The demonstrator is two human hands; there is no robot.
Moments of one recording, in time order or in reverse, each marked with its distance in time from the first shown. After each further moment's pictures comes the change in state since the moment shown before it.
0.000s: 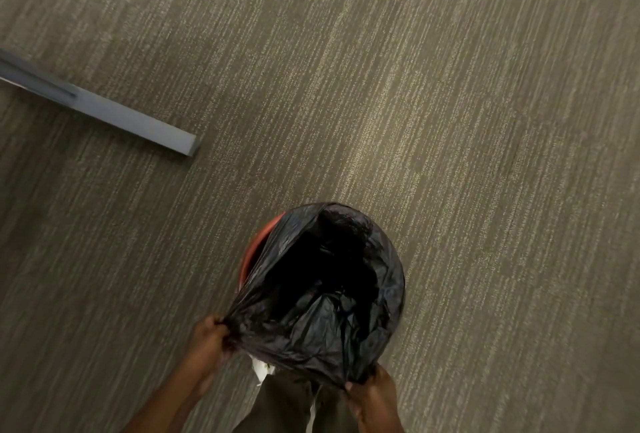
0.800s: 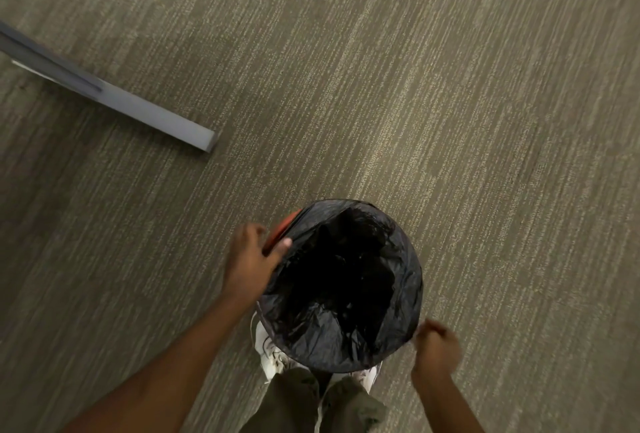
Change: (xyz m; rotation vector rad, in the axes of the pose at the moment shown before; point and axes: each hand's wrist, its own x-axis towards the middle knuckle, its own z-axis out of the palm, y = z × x) left_hand 0.021 0.089 0.058 0.779 0.201 0.795; right_hand 0.056 -0.073 -0.012 -0.019 0.422 -0.402
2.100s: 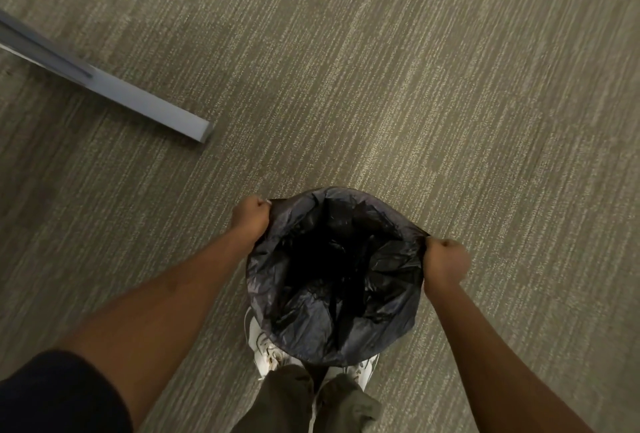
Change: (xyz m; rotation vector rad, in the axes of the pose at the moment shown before) left_hand 0.085 0.011 0.021 -0.073 -0.132 -0.394; right_hand 0.044 -0.109 0.069 -0.459 -0.031 -0.362
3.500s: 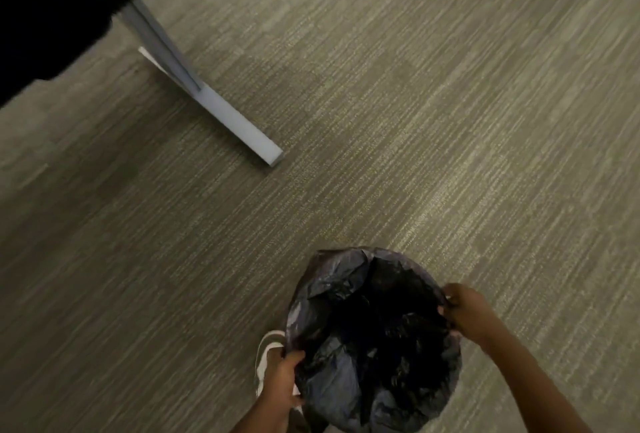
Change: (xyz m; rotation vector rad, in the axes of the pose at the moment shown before) left_hand -0.157 -0.116 0.049 -1.096 -0.076 -0.552; right_hand -0.024 -0.083 -0.009 -0.826 -0.624 -0.518
